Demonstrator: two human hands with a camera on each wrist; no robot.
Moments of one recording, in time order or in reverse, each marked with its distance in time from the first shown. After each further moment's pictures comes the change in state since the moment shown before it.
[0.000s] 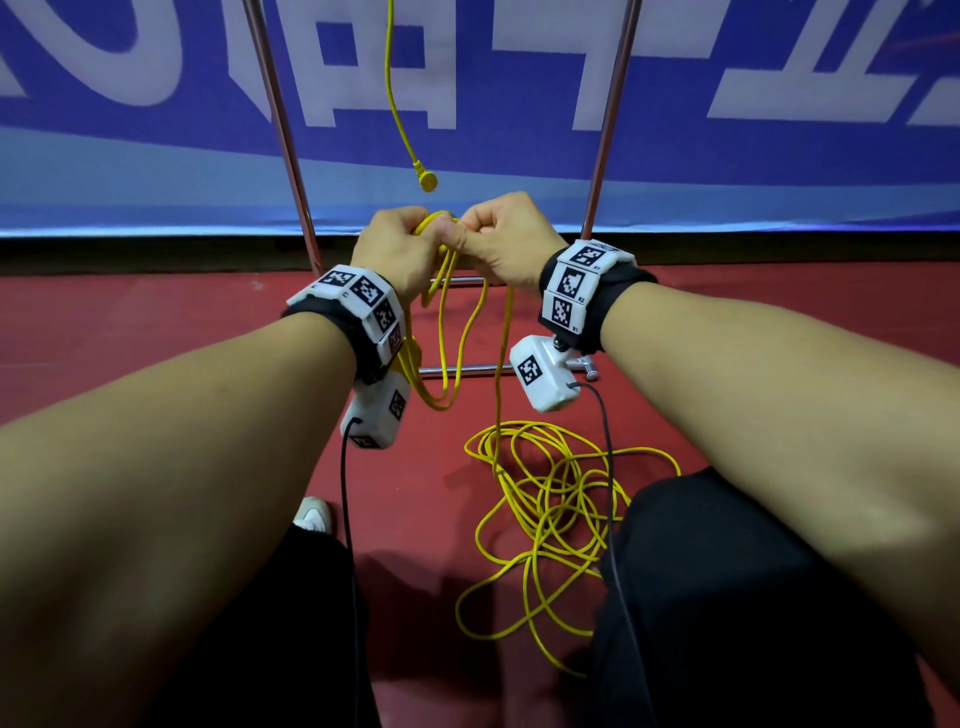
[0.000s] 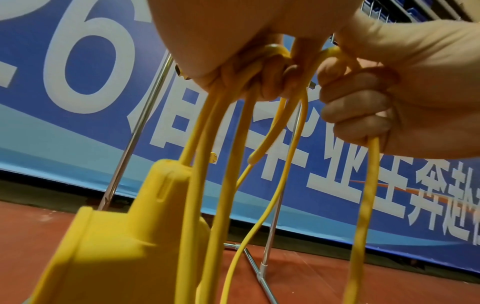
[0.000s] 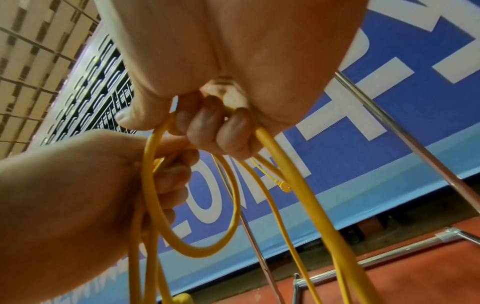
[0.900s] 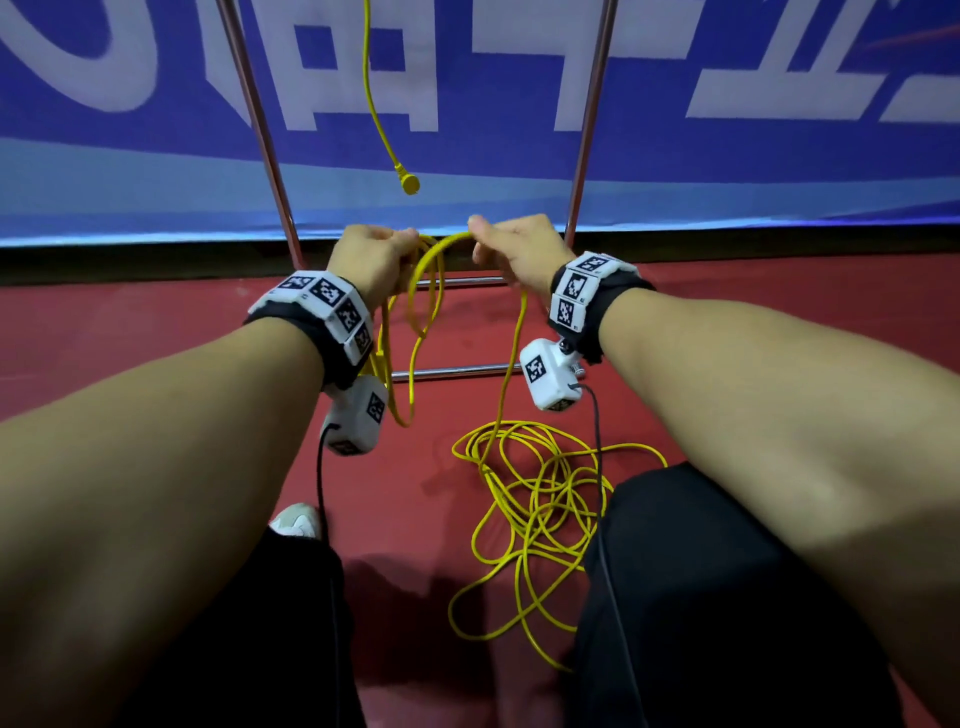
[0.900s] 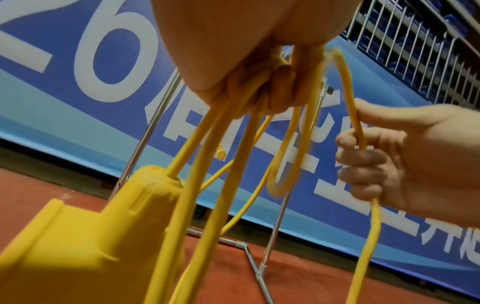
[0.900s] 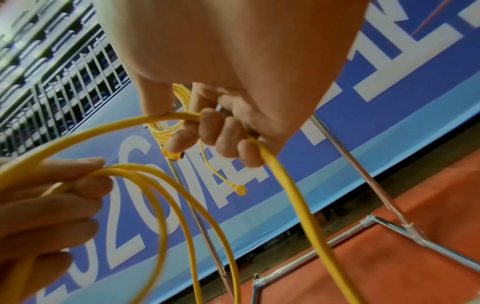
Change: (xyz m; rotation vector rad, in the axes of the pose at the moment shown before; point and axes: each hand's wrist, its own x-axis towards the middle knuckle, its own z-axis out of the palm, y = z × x) left_hand 0.005 -0.010 -0.001 -0.169 -0.075 -0.077; right_hand -0.005 0.027 -0.029 -0.044 0.130 0.151
